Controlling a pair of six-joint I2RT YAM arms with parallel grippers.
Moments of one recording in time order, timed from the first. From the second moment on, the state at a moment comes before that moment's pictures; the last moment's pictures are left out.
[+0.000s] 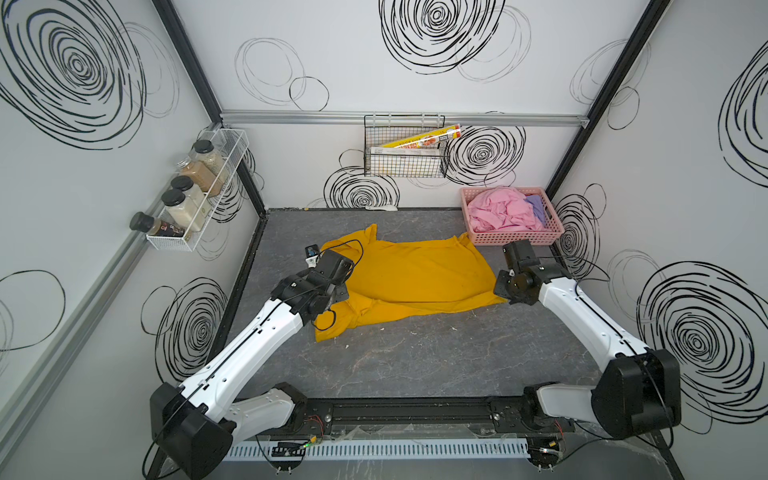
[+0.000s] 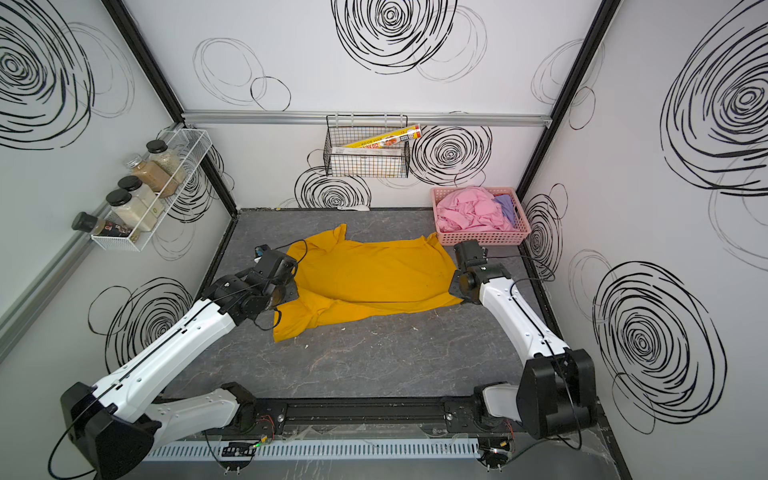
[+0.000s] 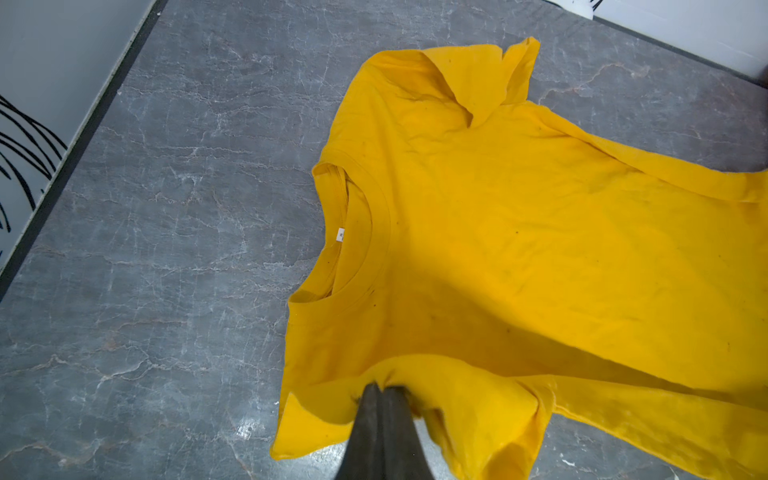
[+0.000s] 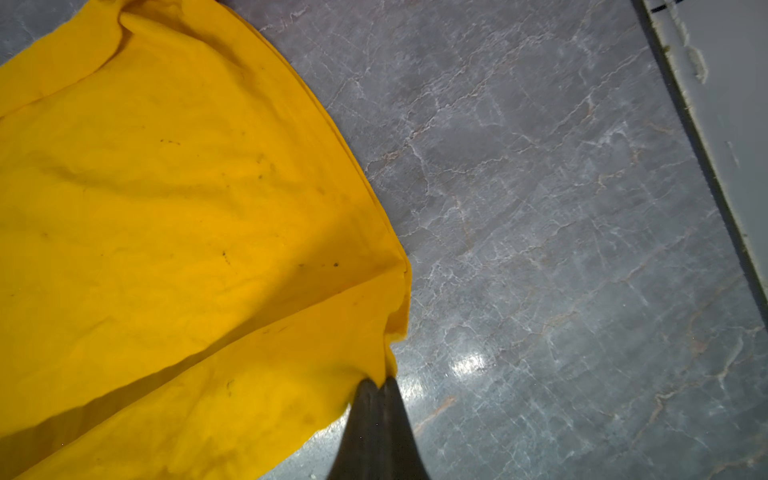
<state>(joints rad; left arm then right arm) -0.47 1.18 1.07 -0.92 -0.38 -0.75 0.21 1.35 1.01 -0.82 0.24 0.57</state>
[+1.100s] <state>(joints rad) -0.30 1.53 1.19 -0.76 -0.37 -0.60 0.20 1.89 1.32 -0.73 0.21 0.48</state>
